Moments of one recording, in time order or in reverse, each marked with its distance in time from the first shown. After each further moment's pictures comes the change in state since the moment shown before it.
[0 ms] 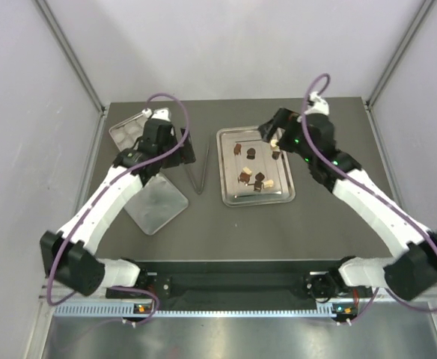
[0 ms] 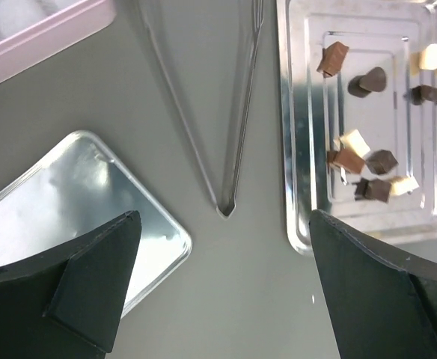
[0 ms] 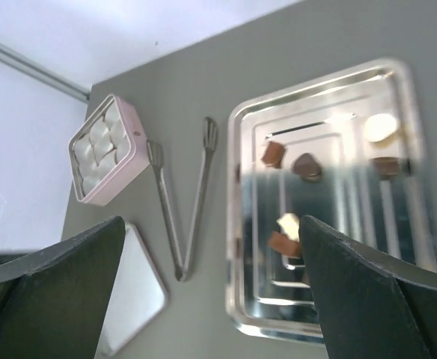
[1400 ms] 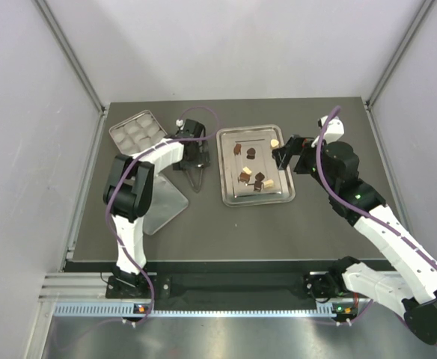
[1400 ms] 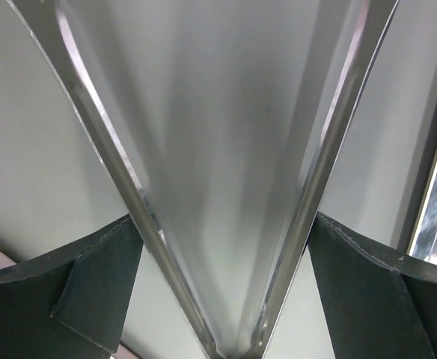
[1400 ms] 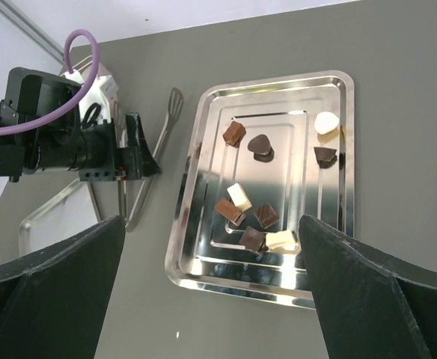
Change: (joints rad) left arm 0.034 0.753 0.228 0.143 -0.022 0.013; right arm -0.016 -0.374 -0.261 -0.032 -0.019 -0.252
